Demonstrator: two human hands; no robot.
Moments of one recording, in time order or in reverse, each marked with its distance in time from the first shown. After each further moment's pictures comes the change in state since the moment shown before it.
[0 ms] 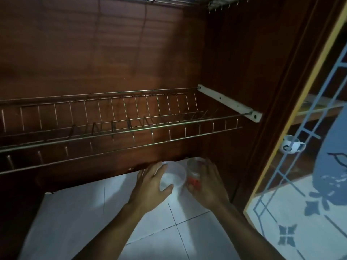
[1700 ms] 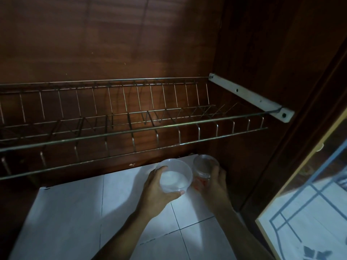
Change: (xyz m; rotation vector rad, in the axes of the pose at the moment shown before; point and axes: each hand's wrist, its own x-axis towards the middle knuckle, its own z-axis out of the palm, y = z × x) left_hand -0.003 -0.009 0.047 -0.639 0.020 -0.331; right_hand 0.011 0.011 0.042 0.404 0.001 0.320
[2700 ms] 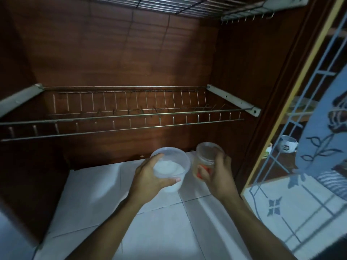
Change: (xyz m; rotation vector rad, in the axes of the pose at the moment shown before) left_hand -0.079 0.084 -0.080 0.059 0.091 0.051; right_hand -0.089 -0.063 -0.076 -0.041 0.086 -0.265
